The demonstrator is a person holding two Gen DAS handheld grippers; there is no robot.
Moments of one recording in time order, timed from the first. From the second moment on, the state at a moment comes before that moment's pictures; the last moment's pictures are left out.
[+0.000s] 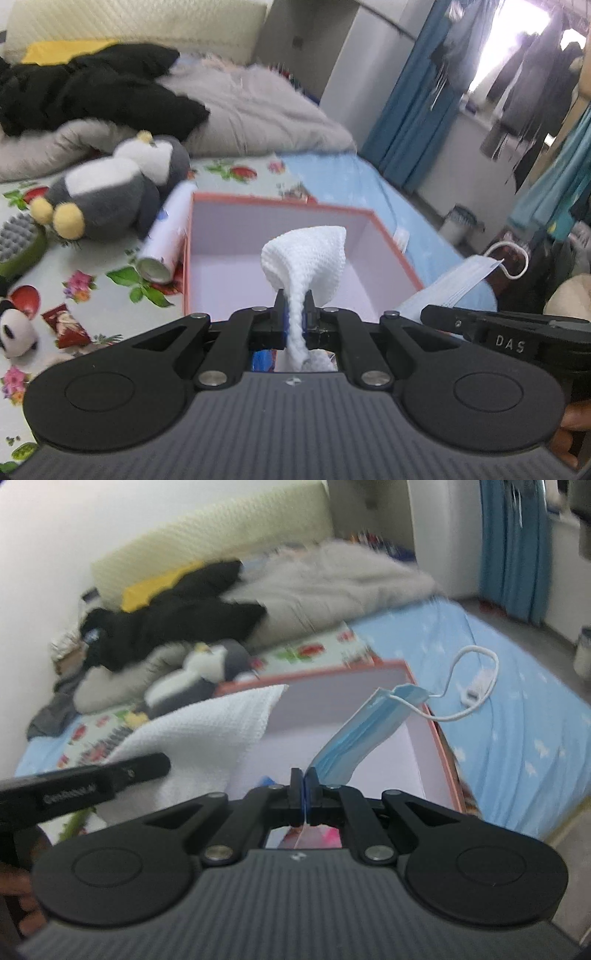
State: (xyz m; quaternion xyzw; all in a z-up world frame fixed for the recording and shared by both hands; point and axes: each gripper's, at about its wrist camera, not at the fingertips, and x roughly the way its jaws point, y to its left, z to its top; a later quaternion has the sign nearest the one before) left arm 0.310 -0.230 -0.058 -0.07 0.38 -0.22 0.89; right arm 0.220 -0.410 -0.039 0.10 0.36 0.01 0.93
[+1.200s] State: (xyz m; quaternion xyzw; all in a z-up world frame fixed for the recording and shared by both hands) left arm 0.309 -0.224 -0.033 -0.04 0.37 -0.23 0.90; right arm 0.245 -0.427 -0.066 0.15 0.38 -0.03 0.91
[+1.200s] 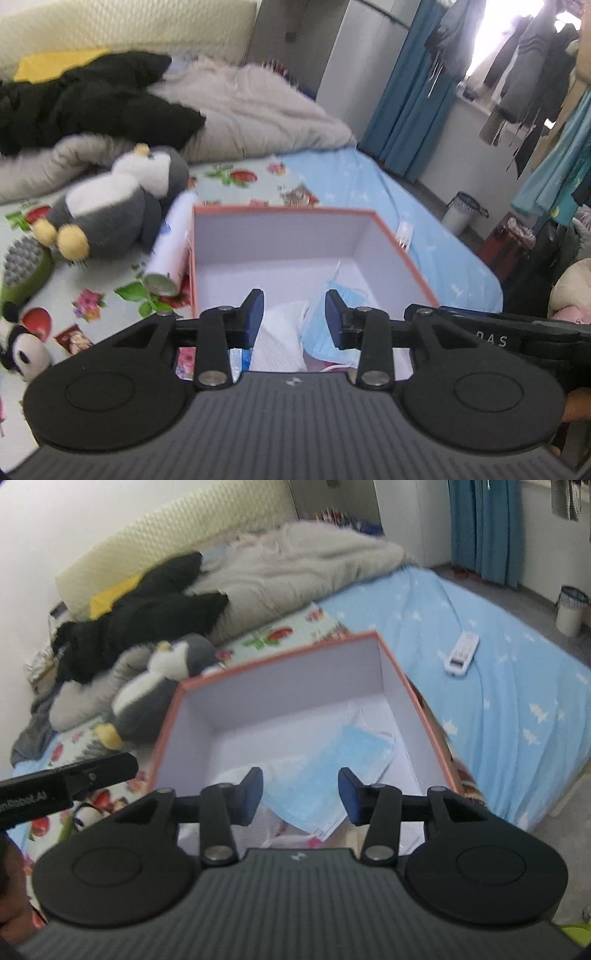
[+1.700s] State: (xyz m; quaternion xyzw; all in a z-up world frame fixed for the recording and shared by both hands) left arm 0.194 -0.152 0.035 -0.05 0.30 -0.22 0.93; right arm 0.157 -0.371 0.020 0.12 0.28 0.01 0.95
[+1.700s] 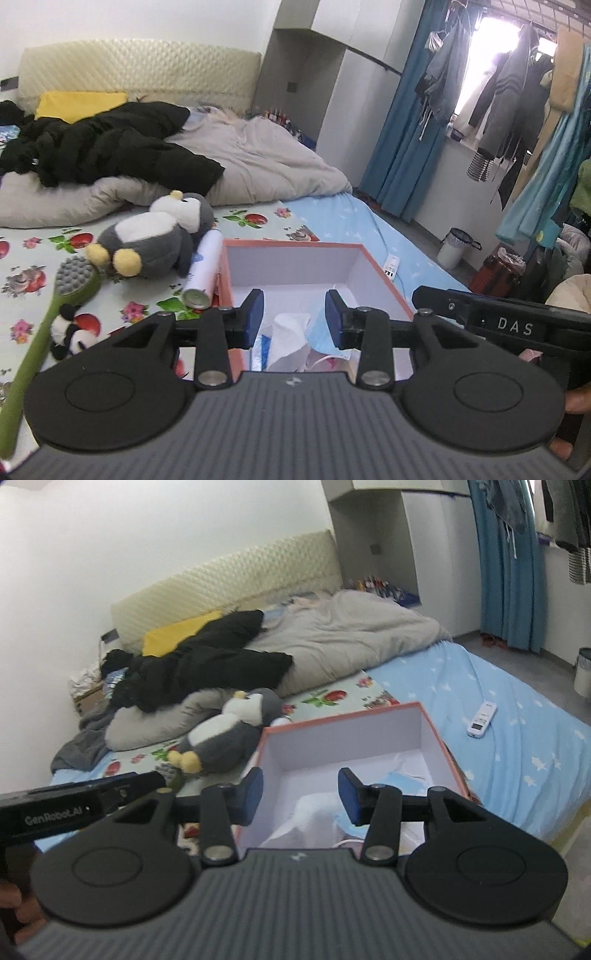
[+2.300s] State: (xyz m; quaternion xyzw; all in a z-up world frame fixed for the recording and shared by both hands) left arm 0.107 -0.053 -0.002 -0.09 0.31 -0.14 0.93; right arm 0.105 -0.288 0.000 0.09 0.29 0.10 0.95
